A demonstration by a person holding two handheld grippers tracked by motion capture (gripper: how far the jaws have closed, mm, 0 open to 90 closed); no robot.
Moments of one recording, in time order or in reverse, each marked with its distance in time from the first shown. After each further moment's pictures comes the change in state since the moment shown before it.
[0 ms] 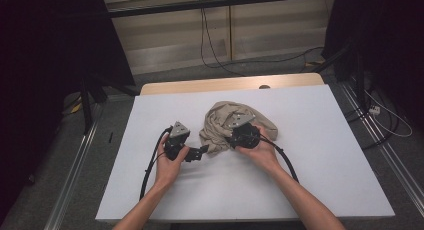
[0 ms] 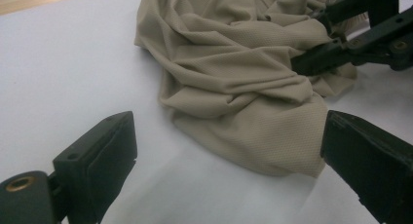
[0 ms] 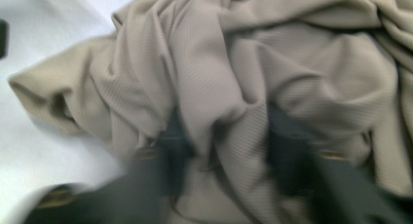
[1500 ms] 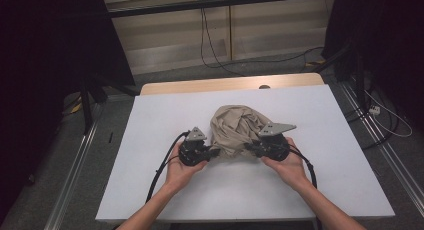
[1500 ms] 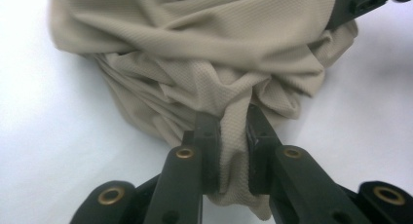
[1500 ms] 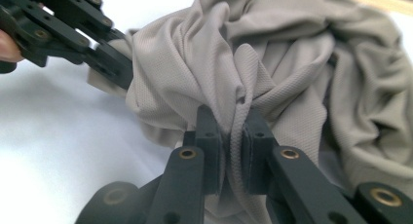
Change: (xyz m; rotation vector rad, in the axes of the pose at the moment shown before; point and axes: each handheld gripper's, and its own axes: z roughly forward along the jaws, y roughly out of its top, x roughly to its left) left arm -0.042 0.016 -0.001 0.065 -0.173 0.010; right arm -0.003 -0.038 -0.087 -0.160 0.106 0.131
